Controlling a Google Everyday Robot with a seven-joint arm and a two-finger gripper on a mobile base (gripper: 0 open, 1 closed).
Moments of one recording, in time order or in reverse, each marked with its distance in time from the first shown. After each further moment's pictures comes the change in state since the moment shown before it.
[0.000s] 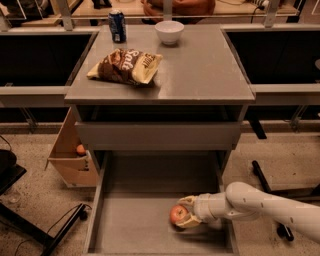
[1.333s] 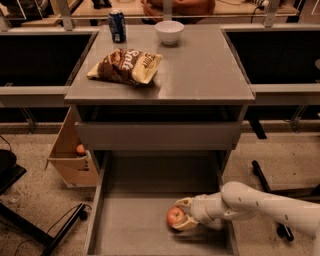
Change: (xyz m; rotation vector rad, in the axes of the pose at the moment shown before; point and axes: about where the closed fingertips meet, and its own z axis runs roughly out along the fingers) arm -0.003 0.011 0.011 -0.044 0.014 -0.007
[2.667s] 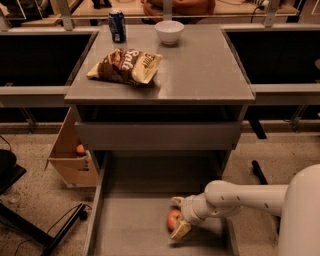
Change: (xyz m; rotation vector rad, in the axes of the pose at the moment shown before) arm 0.002 0.005 0.030 -0.015 0.164 -0.016
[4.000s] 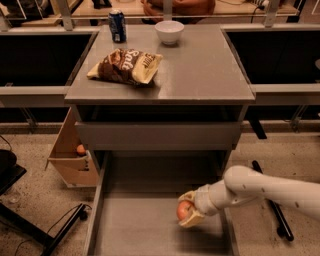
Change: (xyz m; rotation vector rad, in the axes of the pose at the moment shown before) arm -0.028 0.005 -0.086 -0.047 -0.058 -0.036
